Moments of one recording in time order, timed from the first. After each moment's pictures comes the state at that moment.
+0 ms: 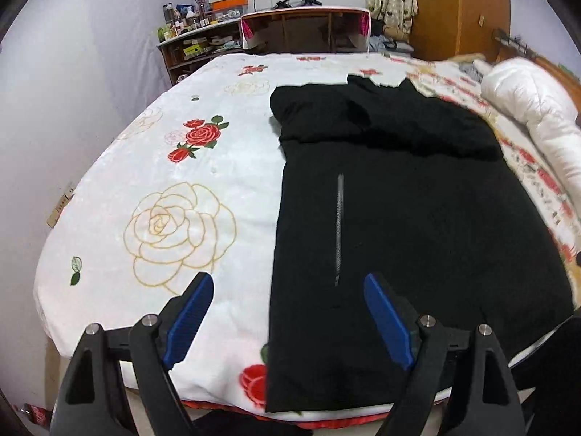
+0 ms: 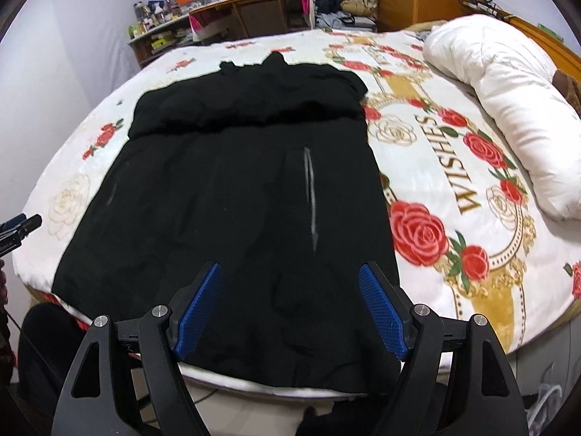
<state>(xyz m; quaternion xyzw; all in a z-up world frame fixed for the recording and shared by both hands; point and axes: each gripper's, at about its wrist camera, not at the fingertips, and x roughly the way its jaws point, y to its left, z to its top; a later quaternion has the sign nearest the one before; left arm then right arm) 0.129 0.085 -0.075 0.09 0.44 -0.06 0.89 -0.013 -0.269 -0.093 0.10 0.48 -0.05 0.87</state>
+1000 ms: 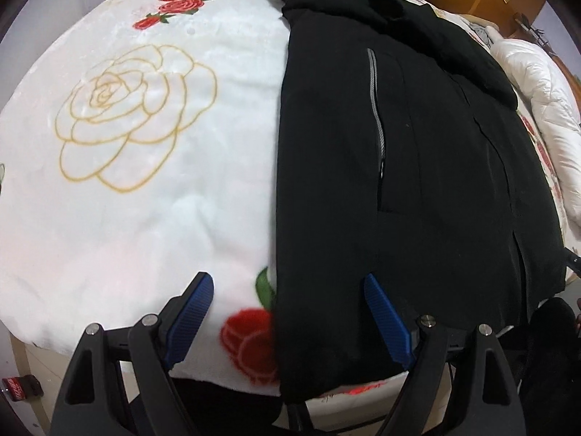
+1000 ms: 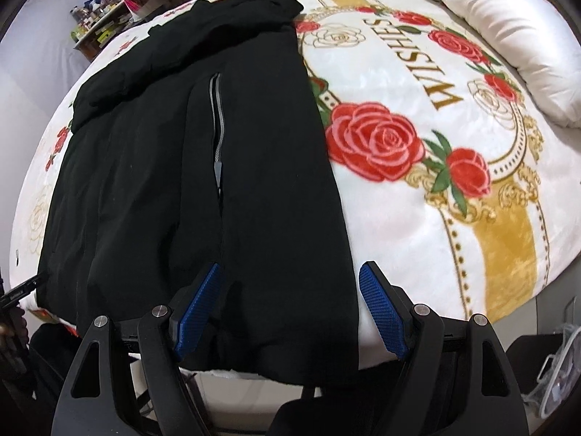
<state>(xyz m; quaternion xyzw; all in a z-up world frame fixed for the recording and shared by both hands) 0.137 0.133 -0.170 0.01 0.60 -0.10 0.79 -0.024 -0.334 -0.165 0.20 0.57 -0.08 0.79</state>
